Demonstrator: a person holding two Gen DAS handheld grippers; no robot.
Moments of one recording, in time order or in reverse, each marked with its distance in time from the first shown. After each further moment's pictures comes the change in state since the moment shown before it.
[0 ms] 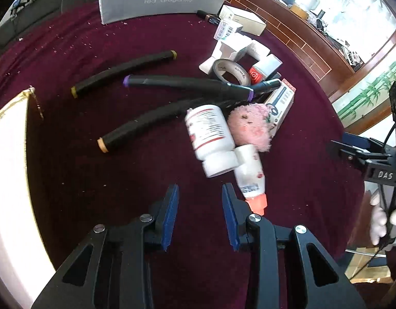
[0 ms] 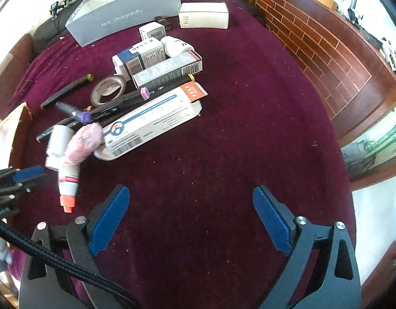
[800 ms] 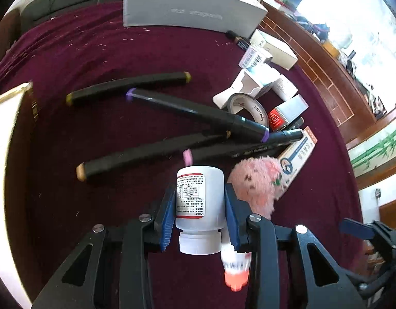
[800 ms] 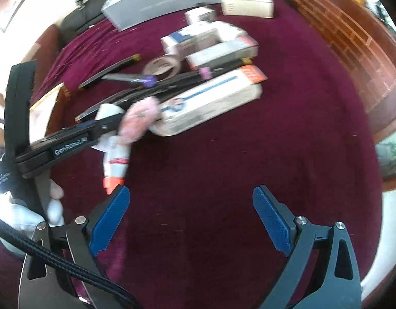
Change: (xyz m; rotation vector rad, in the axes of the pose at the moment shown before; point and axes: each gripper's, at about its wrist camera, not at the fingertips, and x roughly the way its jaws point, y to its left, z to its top) left arm 0.025 -0.009 0.033 -0.224 -0.111 0.057; right arm 0.000 0.039 -0.012 -0.079 0.071 0.206
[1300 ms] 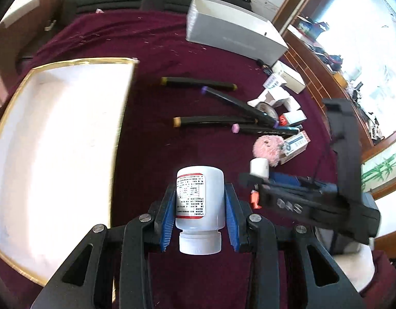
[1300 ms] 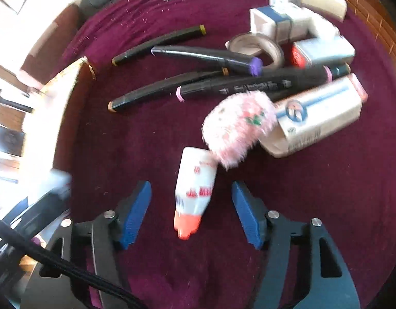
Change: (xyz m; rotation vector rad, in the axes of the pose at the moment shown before) left arm -0.116 0.052 -0.074 -0.152 -0.083 0.055; right arm 0.064 0.083 0.026 -0.094 0.061 0.040
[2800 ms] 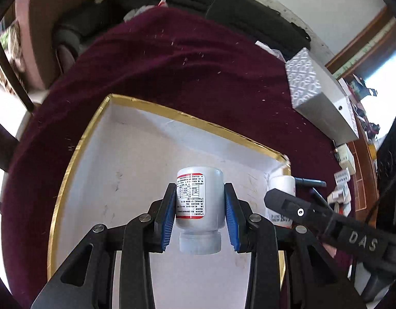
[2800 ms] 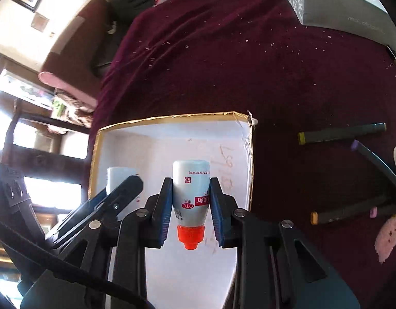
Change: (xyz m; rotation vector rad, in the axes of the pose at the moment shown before) left arm 0.039 0.213 0.116 -0.285 -0.031 0.023; right arm 0.054 0.205 0.125 0.006 0.065 0.171
